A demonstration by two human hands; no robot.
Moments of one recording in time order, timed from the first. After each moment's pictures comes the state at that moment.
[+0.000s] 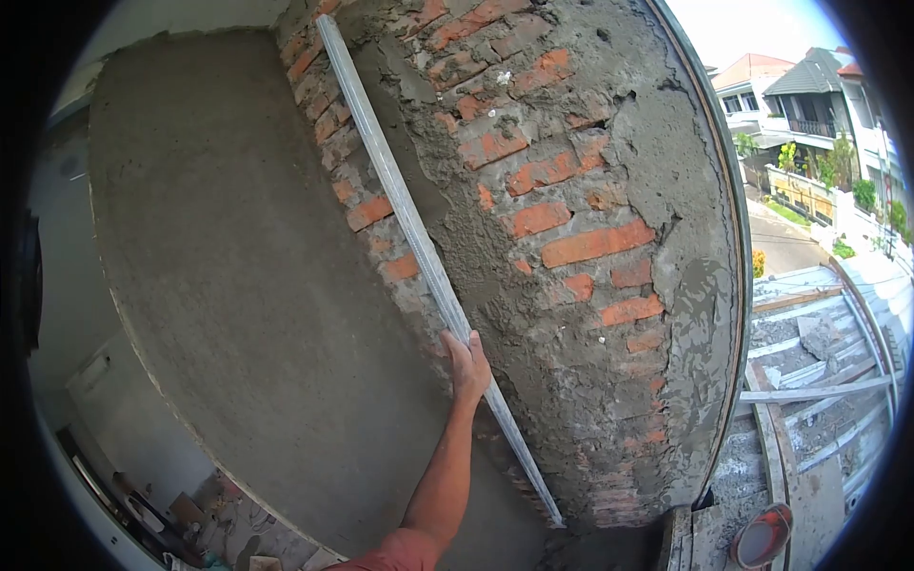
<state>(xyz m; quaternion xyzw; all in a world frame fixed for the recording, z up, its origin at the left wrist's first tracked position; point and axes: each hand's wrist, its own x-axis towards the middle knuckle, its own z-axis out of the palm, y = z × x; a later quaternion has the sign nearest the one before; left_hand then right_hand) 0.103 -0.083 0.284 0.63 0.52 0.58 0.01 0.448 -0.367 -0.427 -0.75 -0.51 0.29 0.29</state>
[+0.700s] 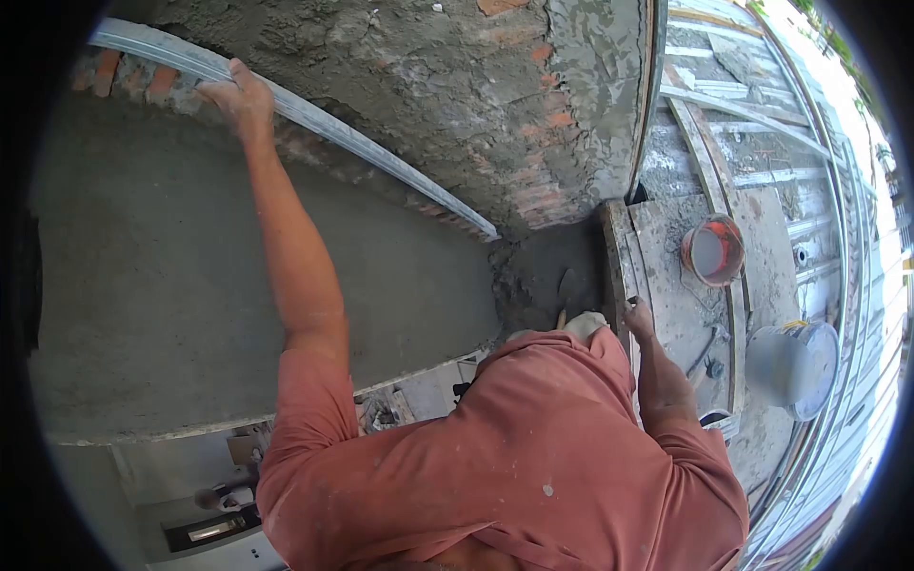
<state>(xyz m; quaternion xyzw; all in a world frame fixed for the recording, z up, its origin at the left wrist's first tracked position) 0.083 -0.052 0.322 0.65 0.53 0.52 -0.14 0.470 -0.440 -0.309 -0.76 -0.33 0.48 0.29</state>
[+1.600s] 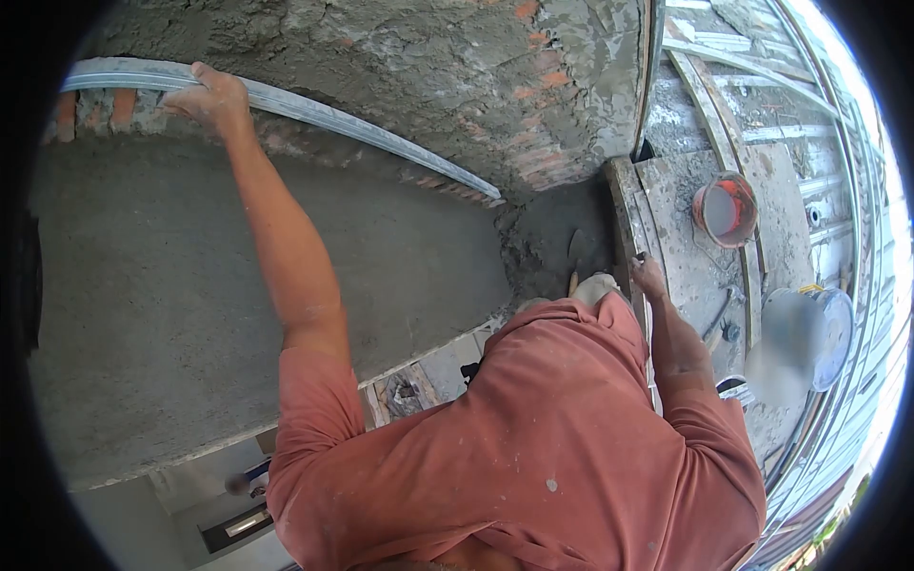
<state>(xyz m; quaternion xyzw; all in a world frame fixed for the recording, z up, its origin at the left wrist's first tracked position) 0.111 -0.056 0.317 0.63 0.54 0.52 -0.18 0.463 -0.417 -0.303 -0.76 -0.31 0.51 0.26</state>
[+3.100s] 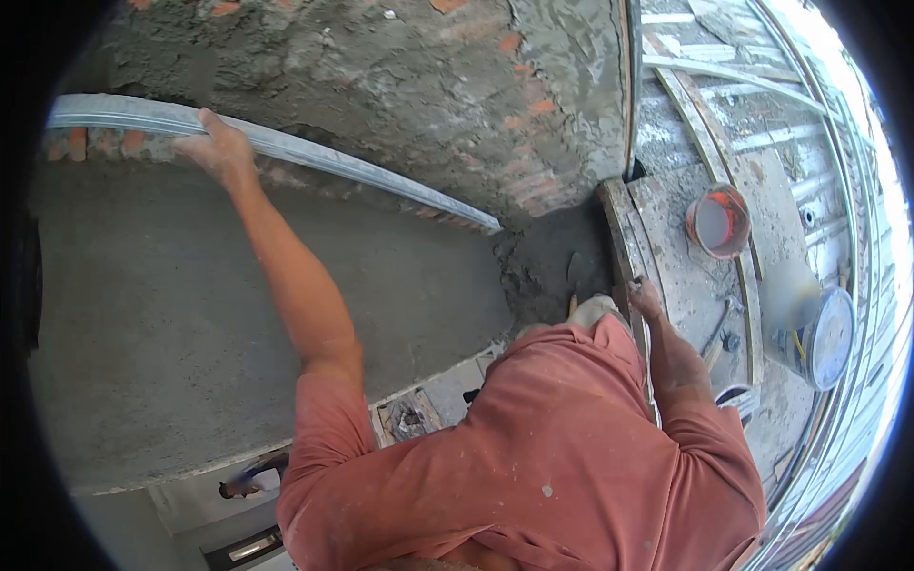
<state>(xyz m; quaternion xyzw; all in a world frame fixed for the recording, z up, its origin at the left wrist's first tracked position) 0.113 -0.084 0.314 0.61 0.55 0.56 -0.11 0.469 -0.436 -0.302 -0.76 -0.40 0.44 0.26</state>
